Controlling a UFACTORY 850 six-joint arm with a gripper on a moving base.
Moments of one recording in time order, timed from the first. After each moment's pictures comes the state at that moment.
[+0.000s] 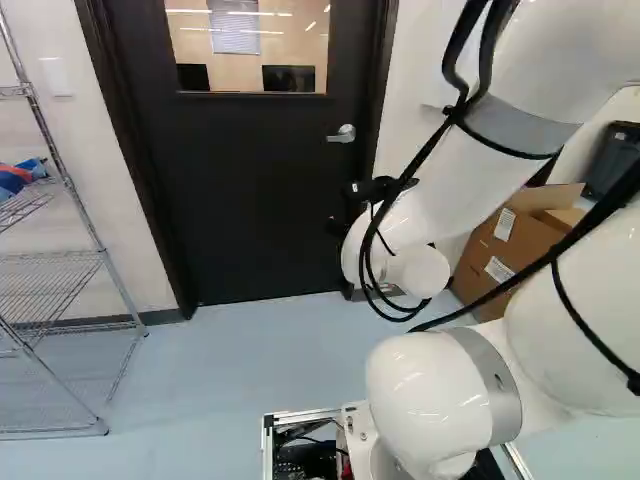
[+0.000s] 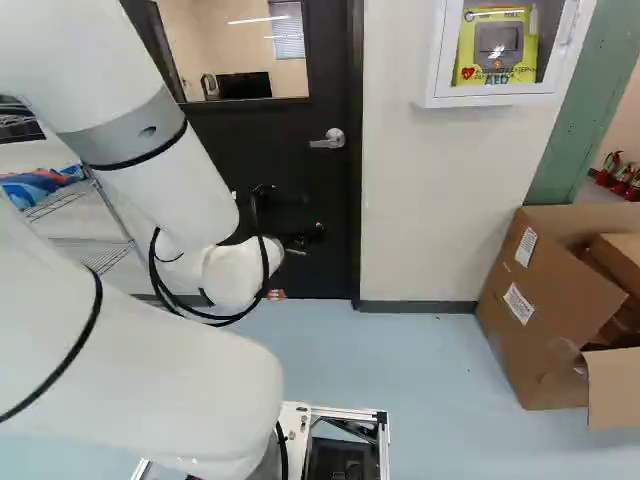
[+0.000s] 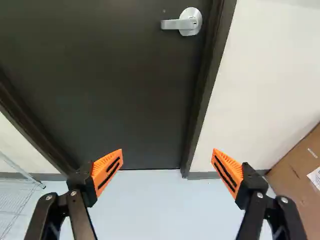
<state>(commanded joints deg) 0.0 16.0 -5.0 0.0 50.0 0.0</state>
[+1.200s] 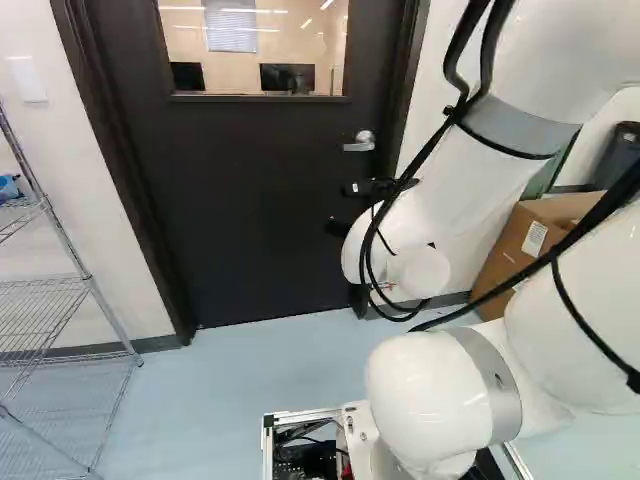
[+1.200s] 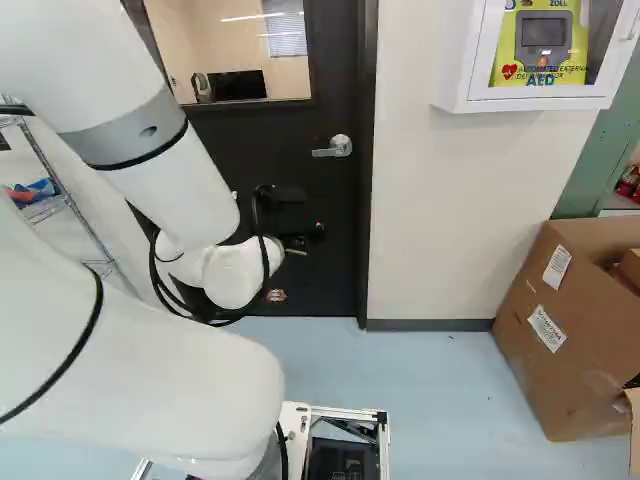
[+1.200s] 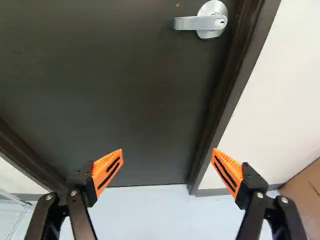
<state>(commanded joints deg) 0.0 16.0 -5.0 0.0 50.0 0.0</state>
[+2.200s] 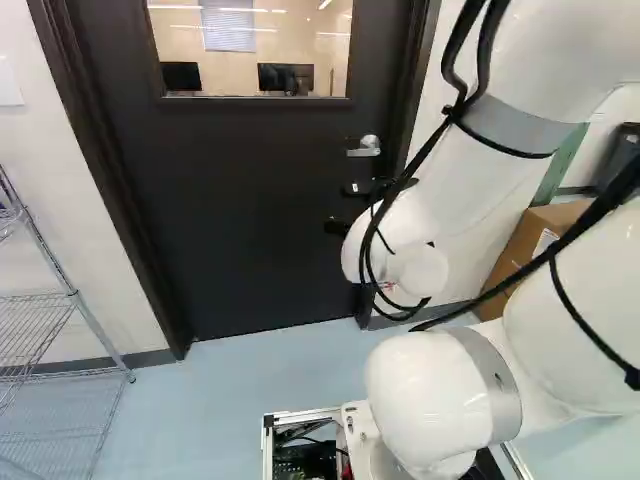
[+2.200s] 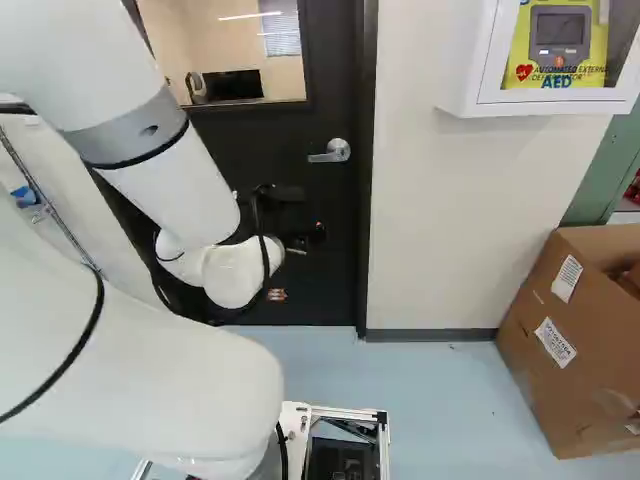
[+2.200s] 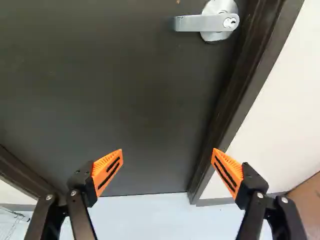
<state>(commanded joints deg) 0.0 15.5 -5.4 0.0 50.0 0.0</state>
